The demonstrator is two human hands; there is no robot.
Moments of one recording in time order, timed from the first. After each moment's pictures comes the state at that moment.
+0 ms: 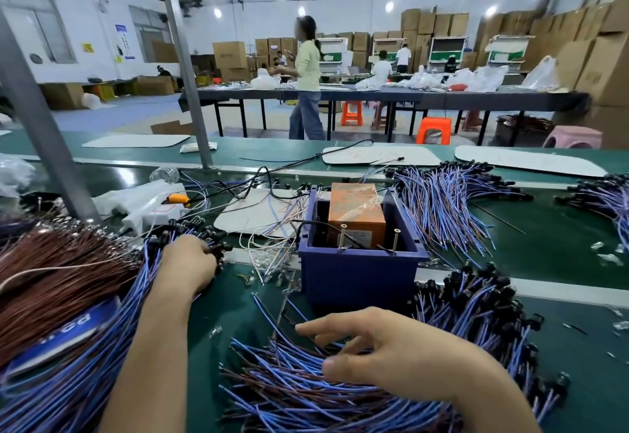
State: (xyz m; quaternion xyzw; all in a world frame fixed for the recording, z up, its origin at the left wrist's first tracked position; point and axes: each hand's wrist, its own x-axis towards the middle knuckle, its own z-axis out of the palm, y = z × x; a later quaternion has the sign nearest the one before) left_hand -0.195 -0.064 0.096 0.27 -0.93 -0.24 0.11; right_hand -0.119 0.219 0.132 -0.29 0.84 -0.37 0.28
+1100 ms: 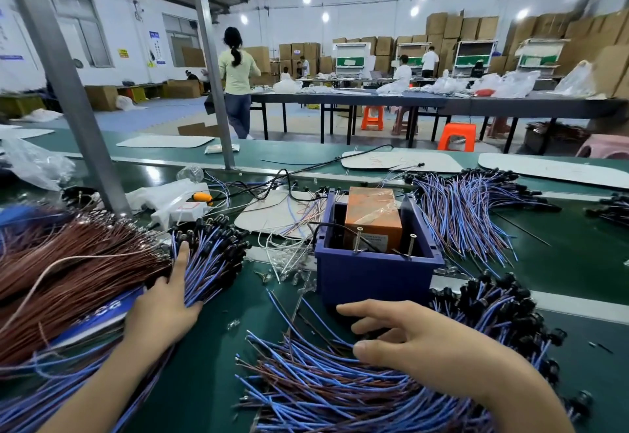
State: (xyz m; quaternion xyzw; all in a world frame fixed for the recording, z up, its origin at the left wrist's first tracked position) left_hand -0.137 -0.114 0.038 0.22 -0.97 -0.07 0.09; right_hand -0.122 0.235 0.131 -0.24 0.86 -0.37 0.24
